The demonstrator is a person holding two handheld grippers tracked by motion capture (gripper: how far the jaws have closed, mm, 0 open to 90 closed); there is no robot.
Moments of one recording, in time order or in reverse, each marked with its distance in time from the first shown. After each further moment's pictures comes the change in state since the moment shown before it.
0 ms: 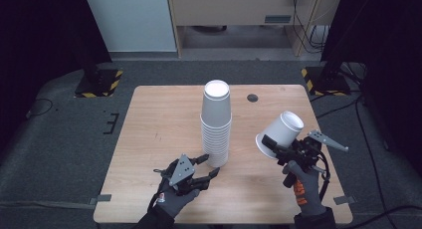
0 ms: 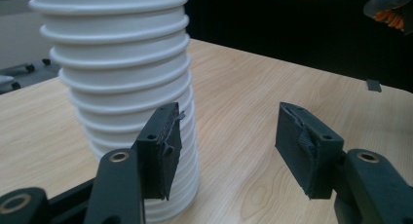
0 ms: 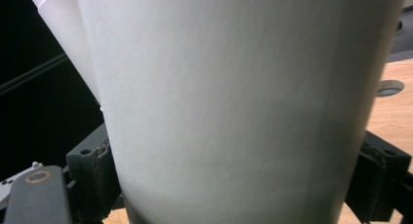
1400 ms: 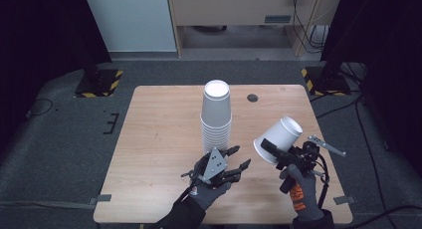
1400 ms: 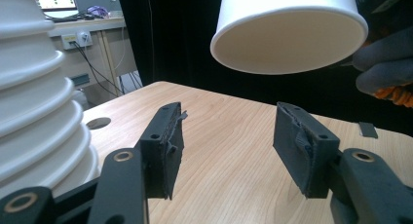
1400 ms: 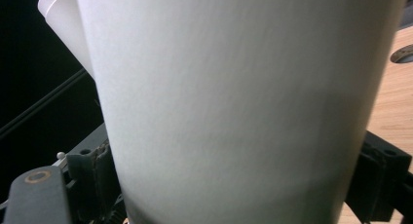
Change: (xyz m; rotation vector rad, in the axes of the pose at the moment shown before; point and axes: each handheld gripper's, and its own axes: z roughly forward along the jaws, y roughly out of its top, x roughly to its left) left arm -0.033 0.027 0.070 -0.133 -0.045 0.048; right arm -0.003 -0.015 -0.001 -0.002 0.047 0.139
